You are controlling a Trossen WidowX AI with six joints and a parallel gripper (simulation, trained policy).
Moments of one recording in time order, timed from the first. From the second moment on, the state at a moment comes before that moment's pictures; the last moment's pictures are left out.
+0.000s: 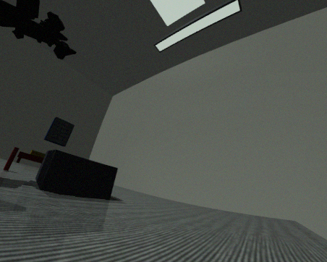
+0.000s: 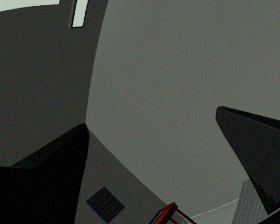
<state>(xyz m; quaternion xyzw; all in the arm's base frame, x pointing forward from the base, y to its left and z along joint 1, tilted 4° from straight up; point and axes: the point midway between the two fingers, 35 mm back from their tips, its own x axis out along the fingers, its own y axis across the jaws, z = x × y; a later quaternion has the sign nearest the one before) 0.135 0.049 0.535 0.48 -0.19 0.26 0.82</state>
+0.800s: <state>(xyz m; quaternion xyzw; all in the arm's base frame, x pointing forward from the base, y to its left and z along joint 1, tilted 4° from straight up) 0.232 0.089 0.350 0.39 0.17 0.07 0.90</state>
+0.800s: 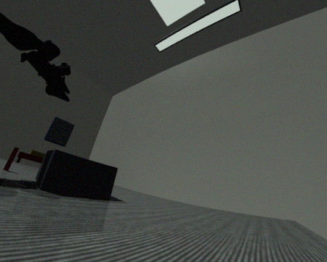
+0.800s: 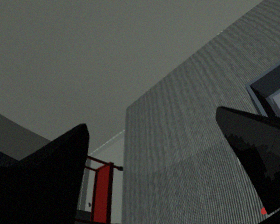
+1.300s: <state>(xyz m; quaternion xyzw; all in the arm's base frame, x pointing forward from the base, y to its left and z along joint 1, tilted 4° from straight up) 0.224 0.092 0.239 0.33 0.38 -0.06 0.86</state>
